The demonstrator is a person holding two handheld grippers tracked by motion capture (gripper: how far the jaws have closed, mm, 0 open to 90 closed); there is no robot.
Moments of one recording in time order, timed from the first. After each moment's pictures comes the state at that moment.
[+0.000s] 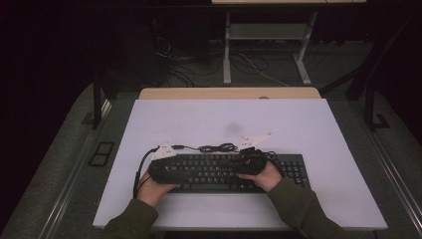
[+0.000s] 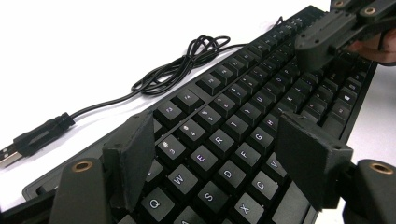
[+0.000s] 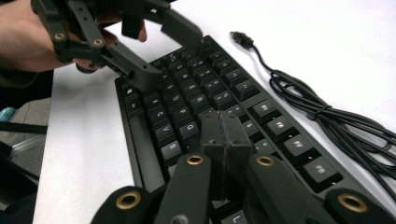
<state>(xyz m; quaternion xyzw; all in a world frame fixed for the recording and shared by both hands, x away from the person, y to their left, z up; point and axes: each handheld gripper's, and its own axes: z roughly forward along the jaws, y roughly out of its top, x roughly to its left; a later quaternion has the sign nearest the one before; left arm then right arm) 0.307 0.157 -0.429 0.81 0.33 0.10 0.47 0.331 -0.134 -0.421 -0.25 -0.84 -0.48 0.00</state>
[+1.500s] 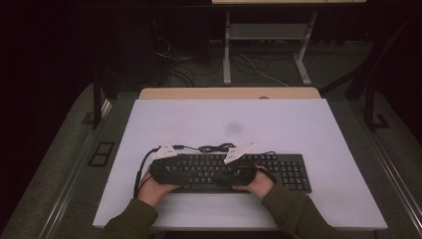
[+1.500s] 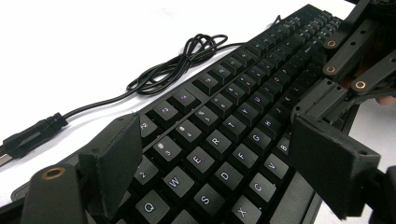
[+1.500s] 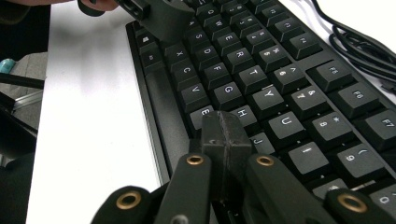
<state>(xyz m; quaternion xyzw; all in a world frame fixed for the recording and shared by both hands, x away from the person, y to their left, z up) 0.308 0.154 -0.430 0.81 0.33 0.09 0.47 0.317 -0.109 -0.439 -0.21 -0.88 -0.42 0.02</state>
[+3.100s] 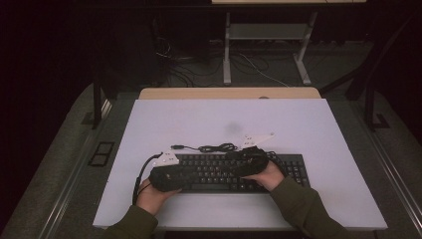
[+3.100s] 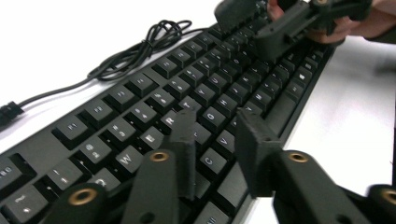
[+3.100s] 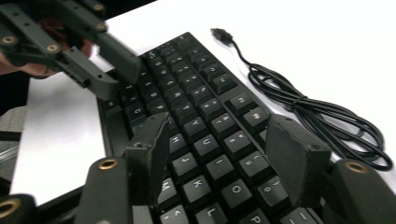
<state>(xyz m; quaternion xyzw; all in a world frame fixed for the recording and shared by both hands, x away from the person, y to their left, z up) 0.285 0.149 -0.424 0.83 0.31 0.06 0.46 0.338 -0.142 -0.429 -0.27 -0.83 -0.48 -0.02</state>
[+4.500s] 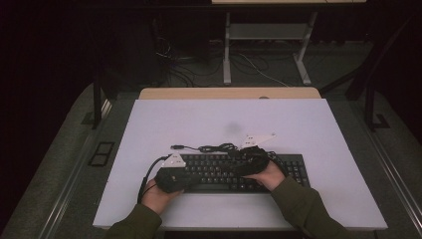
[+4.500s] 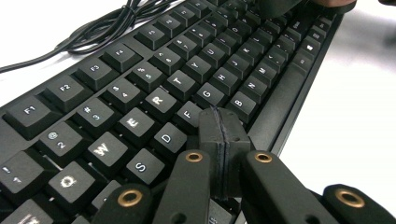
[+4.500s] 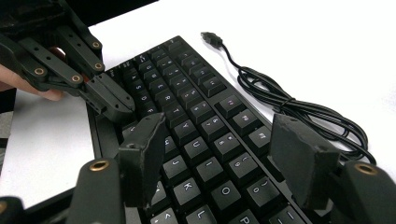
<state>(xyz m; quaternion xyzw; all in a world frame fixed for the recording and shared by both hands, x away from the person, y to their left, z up) 0.292 0.140 -0.442 0.85 0.30 0.04 0.43 0.338 -0.144 -0.430 -0.28 -0.83 -0.48 -0.03</state>
